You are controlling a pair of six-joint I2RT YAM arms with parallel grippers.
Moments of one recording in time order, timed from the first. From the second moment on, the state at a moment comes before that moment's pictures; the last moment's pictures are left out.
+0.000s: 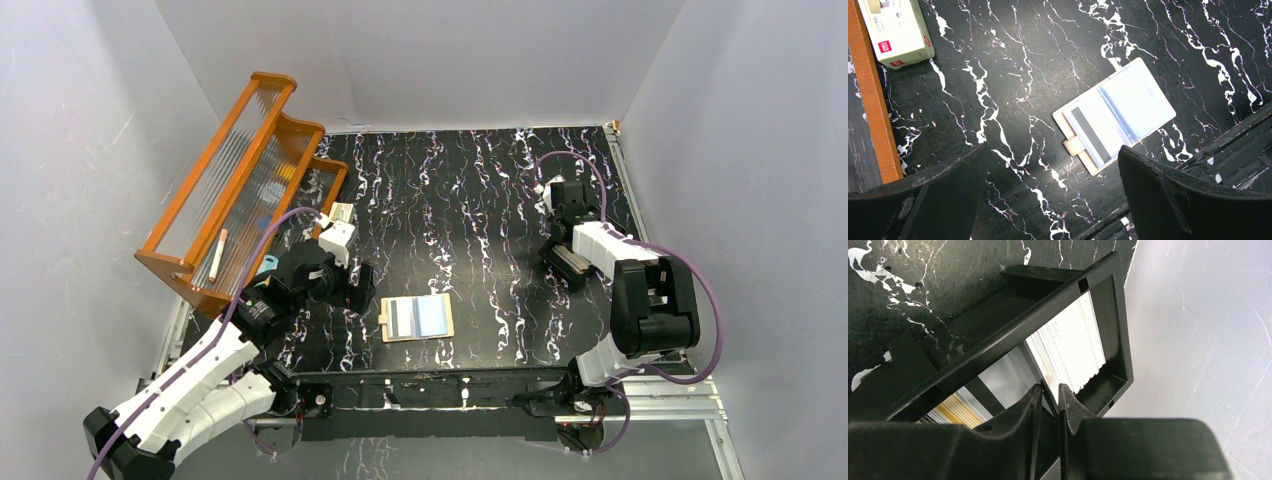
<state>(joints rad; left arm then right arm) -0.68 0.76 0.71 -0.57 -0.06 -0.20 0.13 1.55 0.88 -0.23 0.53 -0.55</state>
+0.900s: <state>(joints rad) -0.68 0.76 0.71 -0.57 -0.06 -0.20 0.18 1.51 1.00 -0.51 0.46 -0.35</state>
